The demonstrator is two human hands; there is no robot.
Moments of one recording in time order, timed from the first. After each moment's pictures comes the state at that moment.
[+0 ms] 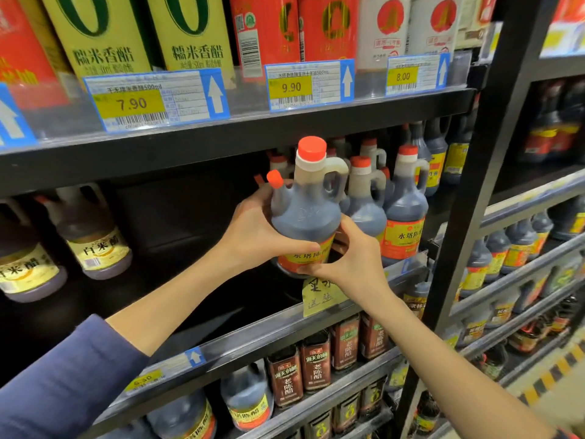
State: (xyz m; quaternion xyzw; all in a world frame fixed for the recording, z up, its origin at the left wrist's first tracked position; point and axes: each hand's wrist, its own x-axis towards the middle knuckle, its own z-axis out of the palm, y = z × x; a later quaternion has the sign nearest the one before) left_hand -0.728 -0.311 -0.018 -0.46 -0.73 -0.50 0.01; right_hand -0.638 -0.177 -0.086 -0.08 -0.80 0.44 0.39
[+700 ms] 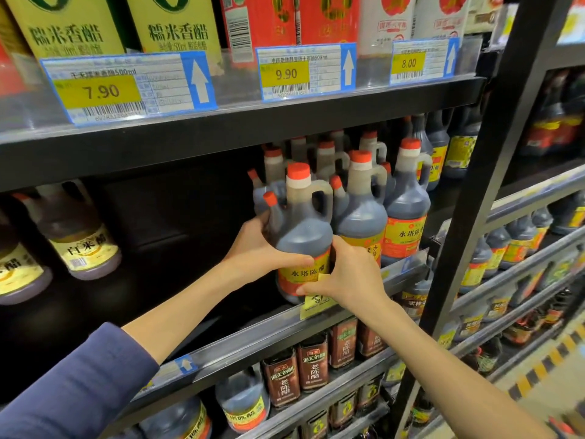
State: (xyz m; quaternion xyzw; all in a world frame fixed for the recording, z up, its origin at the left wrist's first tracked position) left_hand -0.761 -0.293 -0.069 -0.41 -0.74 -0.52 -0.09; right_hand -0.646 -0.171 -0.102 -0.20 -0.91 0.25 0.26
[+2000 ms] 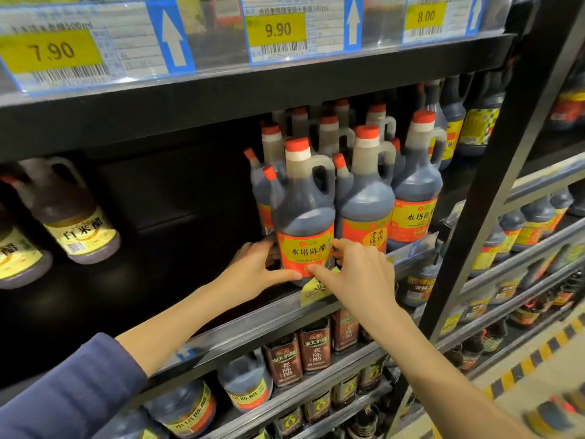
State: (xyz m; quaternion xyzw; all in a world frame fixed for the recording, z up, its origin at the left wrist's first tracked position) left_hand -0.772 -0.305 -0.119 -0.45 -0.81 -0.36 -0.12; right_hand -0.636 -0.179 -0.114 -0.27 -0.91 0.19 0.23
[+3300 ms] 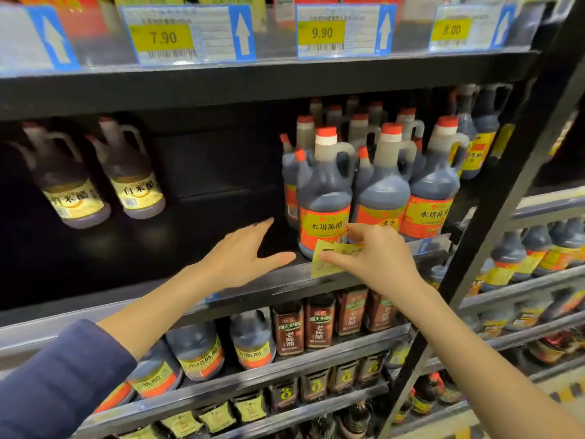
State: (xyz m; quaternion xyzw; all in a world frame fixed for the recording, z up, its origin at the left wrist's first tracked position) left_hand -0.723 -0.361 -0.090 -0.37 -0.91 -0.17 -0.04; right_hand -0.600 -0.175 -0.084 -0.15 -0.94 0.22 0.20
